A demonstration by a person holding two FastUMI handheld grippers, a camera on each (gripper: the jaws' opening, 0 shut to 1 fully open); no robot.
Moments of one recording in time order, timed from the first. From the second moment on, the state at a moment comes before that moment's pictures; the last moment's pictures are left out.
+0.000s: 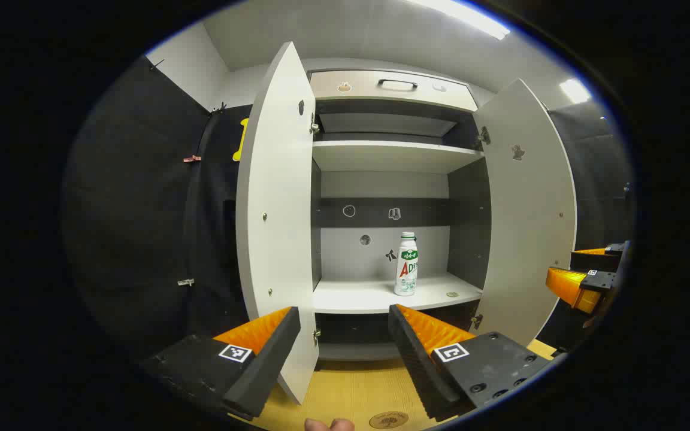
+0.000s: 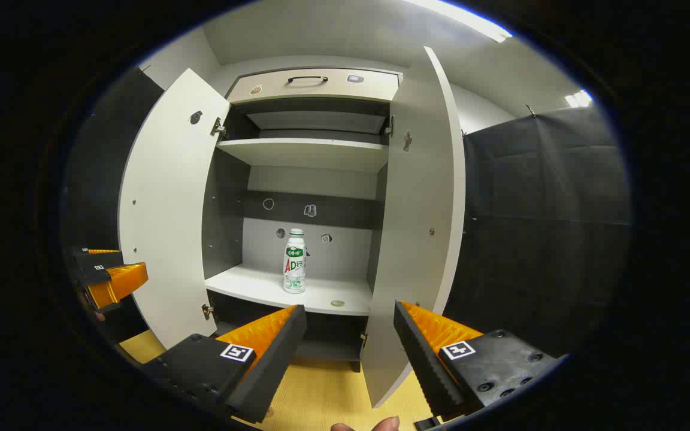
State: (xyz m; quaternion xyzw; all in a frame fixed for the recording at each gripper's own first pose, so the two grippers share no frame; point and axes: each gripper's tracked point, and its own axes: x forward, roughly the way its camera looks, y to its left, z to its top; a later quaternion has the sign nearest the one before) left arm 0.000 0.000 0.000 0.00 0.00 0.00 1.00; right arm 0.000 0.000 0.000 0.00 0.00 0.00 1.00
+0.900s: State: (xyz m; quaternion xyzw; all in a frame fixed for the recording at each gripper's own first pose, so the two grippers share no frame) left arm 0.010 -0.007 0.001 0.00 0.00 -0.01 1.00; right arm 0.005 0.001 -0.001 0.00 0.00 0.00 1.00
